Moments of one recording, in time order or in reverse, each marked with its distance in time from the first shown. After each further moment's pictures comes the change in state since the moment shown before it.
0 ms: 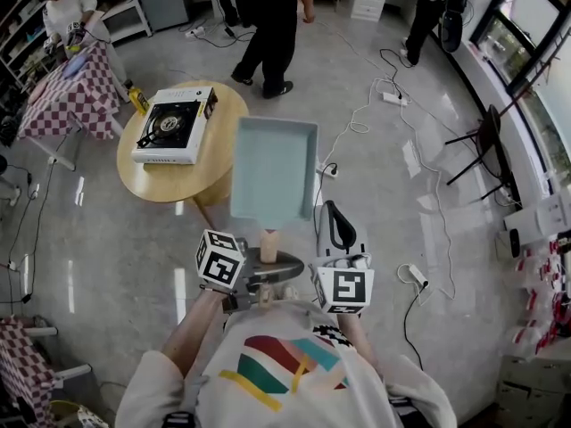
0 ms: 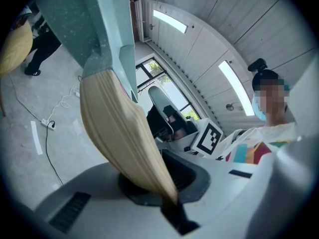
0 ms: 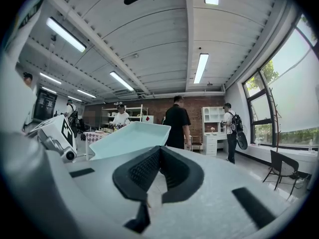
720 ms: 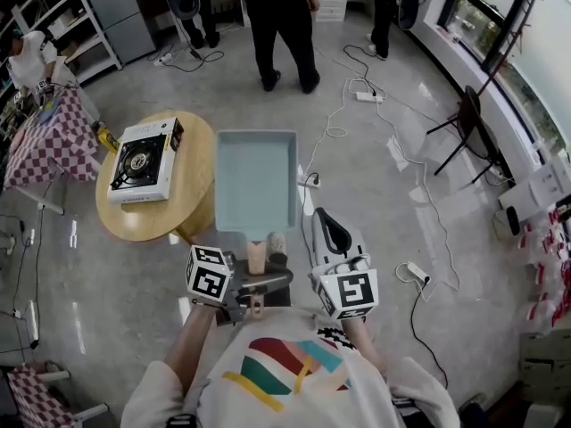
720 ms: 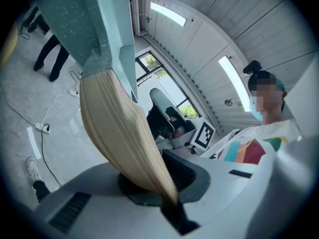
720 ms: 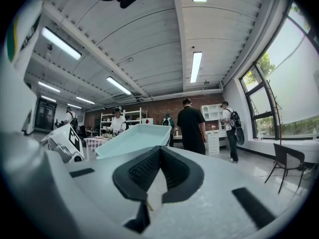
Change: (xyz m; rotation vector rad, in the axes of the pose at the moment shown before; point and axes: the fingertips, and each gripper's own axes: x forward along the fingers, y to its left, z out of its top) left arm 0.034 0.035 0.022 0.028 0.063 -0.042; right arm 0.013 -0.062 -0.014 0.065 -0.028 0.025
